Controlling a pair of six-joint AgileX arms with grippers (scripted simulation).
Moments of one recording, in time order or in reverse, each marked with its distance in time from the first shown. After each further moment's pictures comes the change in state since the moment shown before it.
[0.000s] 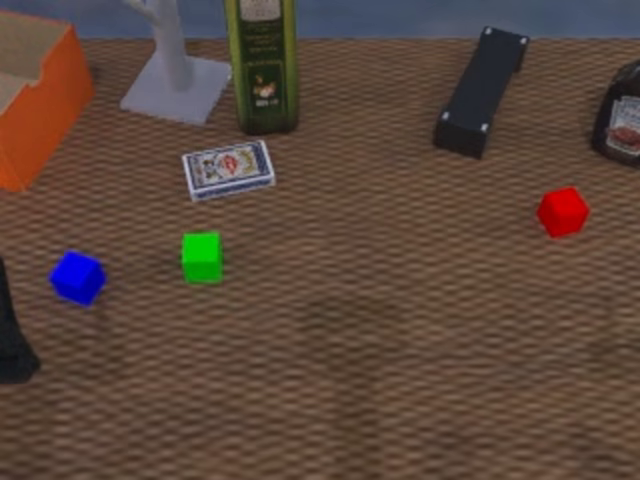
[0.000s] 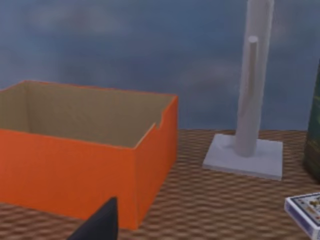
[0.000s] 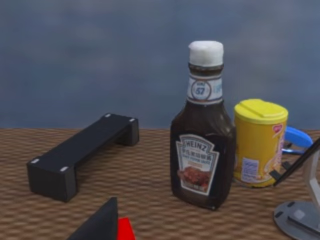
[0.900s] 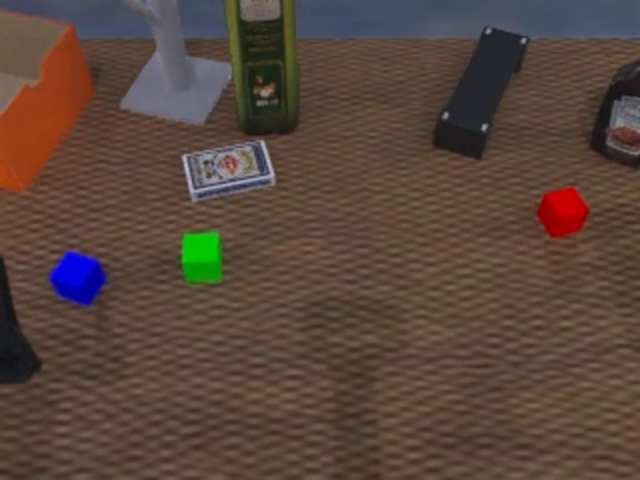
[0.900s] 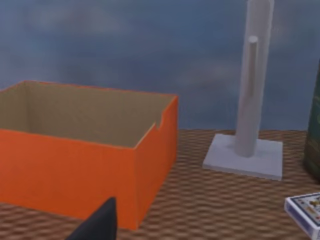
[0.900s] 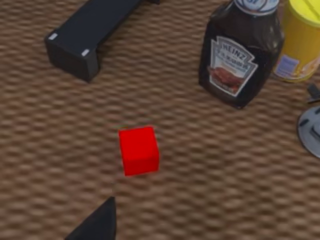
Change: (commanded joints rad) left arm 0.000 0.000 0.000 0.000 0.000 0.000; right arm 0.065 0.907 0.825 -0.526 0.003 -0.052
